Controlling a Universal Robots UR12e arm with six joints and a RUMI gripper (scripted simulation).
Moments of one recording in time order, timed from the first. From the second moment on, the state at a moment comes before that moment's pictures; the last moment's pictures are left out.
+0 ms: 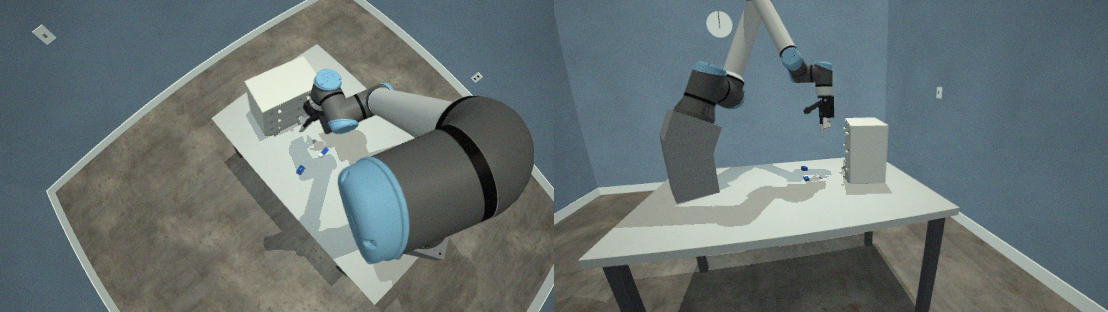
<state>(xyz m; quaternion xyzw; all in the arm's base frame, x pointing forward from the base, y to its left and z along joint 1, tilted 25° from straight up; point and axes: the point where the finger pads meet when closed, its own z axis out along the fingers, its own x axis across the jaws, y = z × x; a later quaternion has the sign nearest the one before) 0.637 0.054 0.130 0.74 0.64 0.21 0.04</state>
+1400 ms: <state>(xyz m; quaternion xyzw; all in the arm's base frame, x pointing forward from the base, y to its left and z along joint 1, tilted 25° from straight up) 0.649 0.207 0.174 0.74 0.64 0.22 0.04</state>
